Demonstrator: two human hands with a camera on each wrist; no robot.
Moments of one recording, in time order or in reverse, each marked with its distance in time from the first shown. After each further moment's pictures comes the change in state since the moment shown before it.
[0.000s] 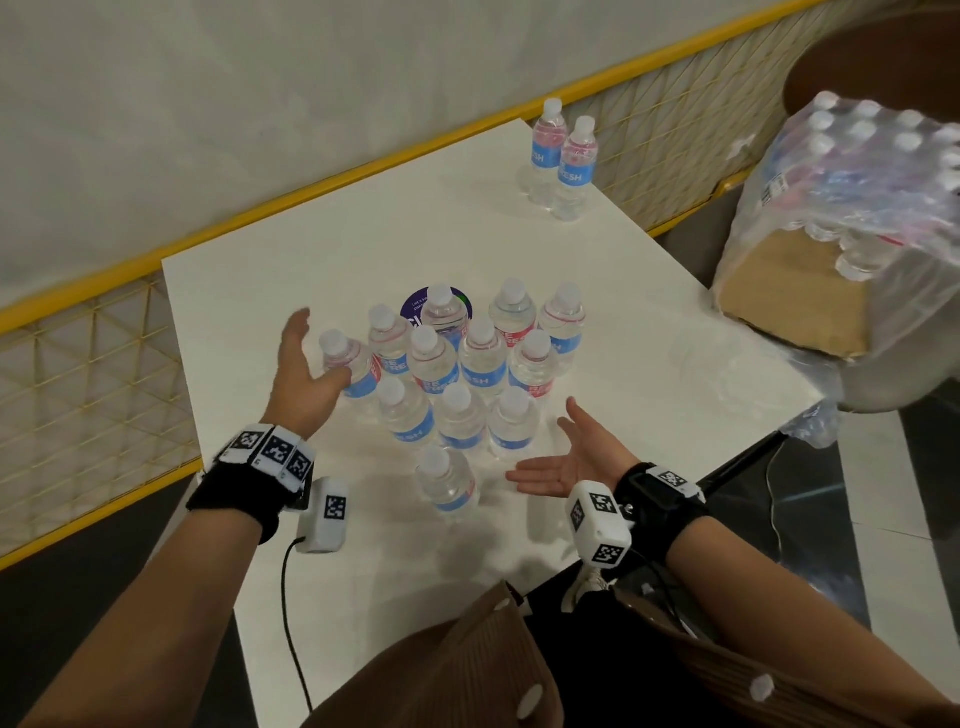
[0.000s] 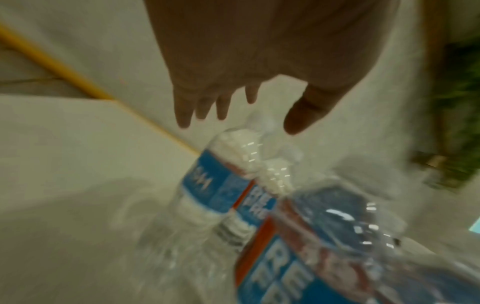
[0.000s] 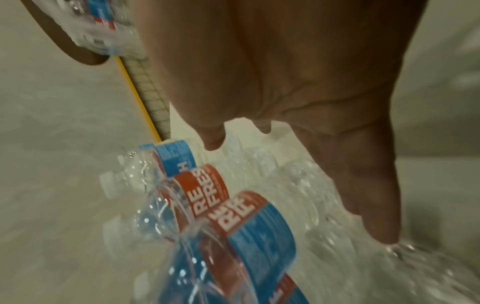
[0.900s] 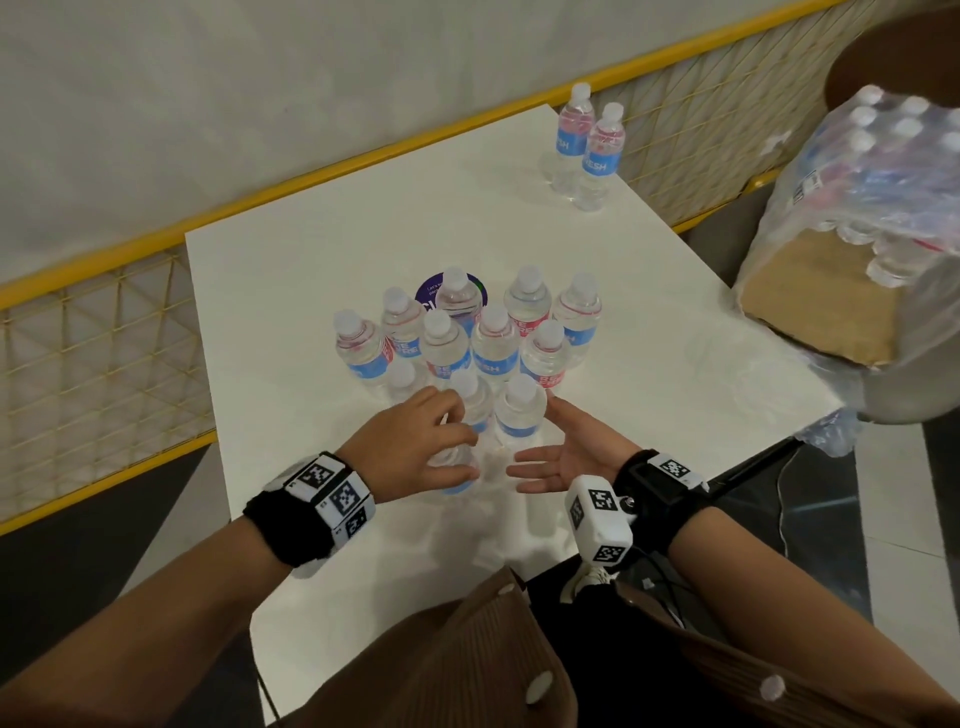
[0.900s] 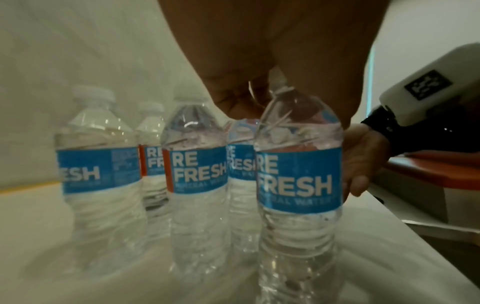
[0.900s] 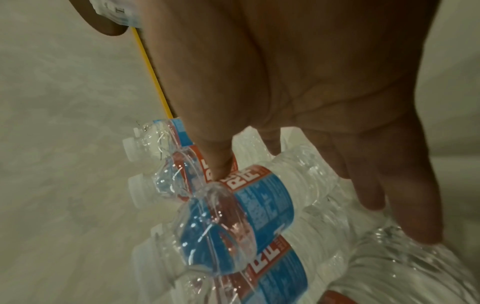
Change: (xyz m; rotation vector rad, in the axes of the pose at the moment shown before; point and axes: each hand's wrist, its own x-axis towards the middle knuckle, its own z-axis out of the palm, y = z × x) left_hand -0.083 0.020 0.046 0.758 -0.501 0.921; right_hand -0.001 -0.001 0.012 -0.312 -0.035 0.051
